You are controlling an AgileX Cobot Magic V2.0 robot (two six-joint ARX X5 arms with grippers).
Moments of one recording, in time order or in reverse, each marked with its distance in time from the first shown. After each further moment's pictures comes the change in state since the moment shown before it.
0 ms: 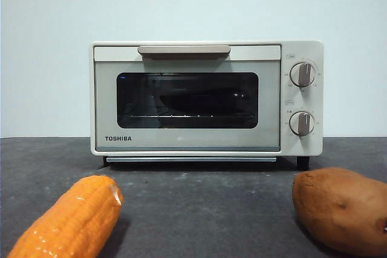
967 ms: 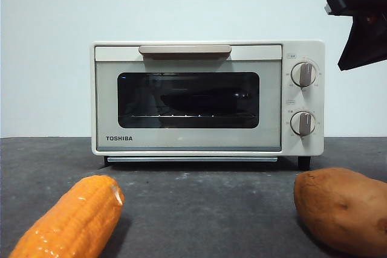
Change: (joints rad) left arm 0.000 0.000 0.000 -0.001 0.000 0.000; right arm 0.211 0.462 0.091 -0.026 -0.030 0.124
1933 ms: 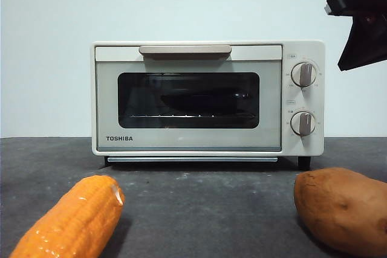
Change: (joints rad) left arm -0.172 0.185 0.333 -0.063 0.031 -0.015; right arm 0.000 0.000 0.000 0.000 0.000 0.000
